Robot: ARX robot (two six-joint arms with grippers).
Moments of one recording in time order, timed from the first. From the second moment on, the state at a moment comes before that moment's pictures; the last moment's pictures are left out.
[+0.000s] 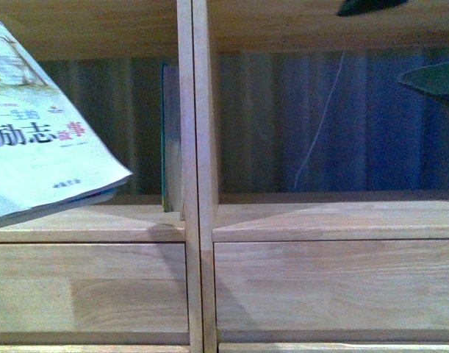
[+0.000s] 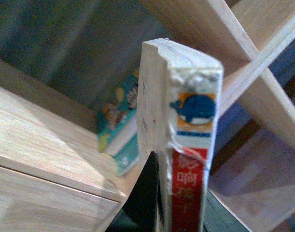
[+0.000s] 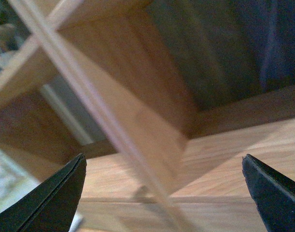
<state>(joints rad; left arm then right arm) 0.12 1.07 0.76 0.59 0.43 -0.74 0.25 1.16 0.91 0.47 -0.02 0.50</state>
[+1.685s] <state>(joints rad) -0.01 1.93 1.58 0.60 0.22 0.26 0.00 0.56 0.08 0.47 0.00 0.01</state>
